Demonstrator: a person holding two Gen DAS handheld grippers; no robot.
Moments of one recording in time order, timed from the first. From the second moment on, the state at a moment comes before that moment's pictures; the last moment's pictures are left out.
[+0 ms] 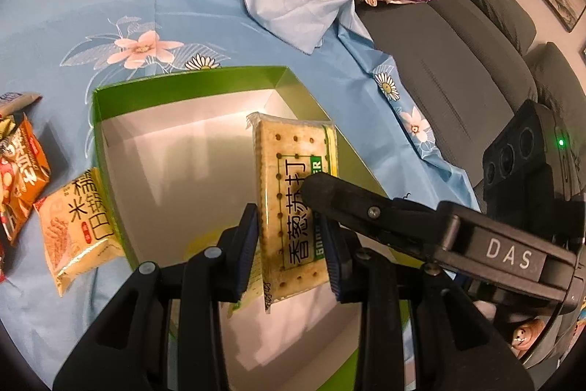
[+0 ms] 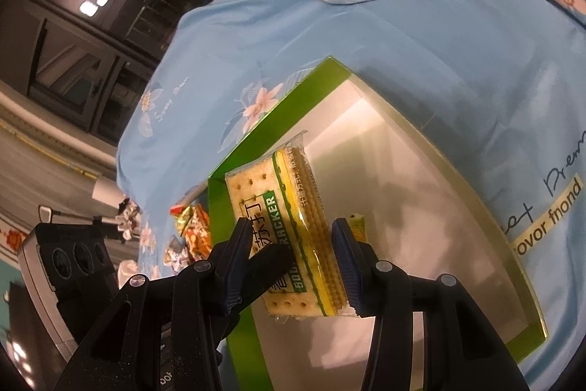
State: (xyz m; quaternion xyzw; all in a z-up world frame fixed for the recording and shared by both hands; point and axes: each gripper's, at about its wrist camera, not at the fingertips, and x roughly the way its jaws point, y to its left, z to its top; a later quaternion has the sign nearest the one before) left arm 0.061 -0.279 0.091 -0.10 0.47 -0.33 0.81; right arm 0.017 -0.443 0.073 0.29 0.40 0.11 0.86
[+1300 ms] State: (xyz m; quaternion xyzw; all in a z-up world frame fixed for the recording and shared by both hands) left arm 0.015 -0.088 0.149 -0.16 0.41 -0.18 0.88; right arm 0.005 -0.350 0.112 0.18 0.37 0.16 0.90
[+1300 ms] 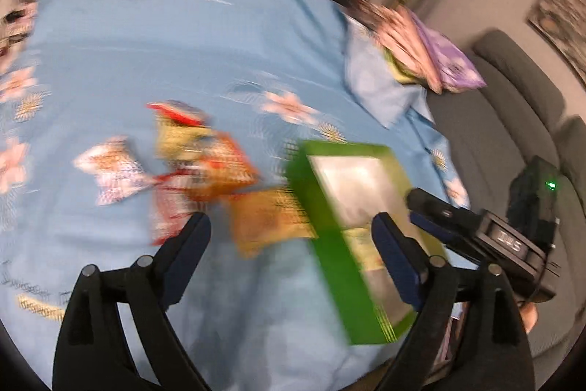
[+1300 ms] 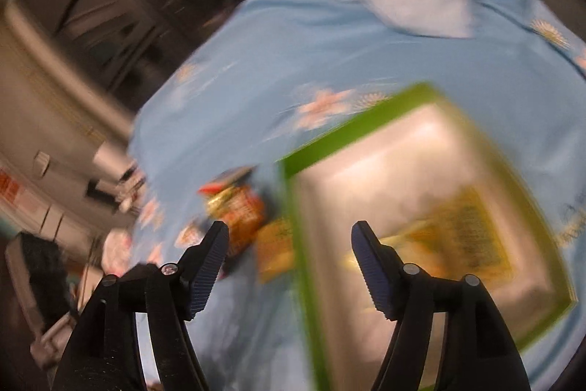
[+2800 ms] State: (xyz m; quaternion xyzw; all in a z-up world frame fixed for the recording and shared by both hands) left arm 0.018 0.041 0.069 -0.26 0.46 -0.04 0.85; right arm 0.036 -0.187 0.030 -0.01 0.50 0.22 0.83
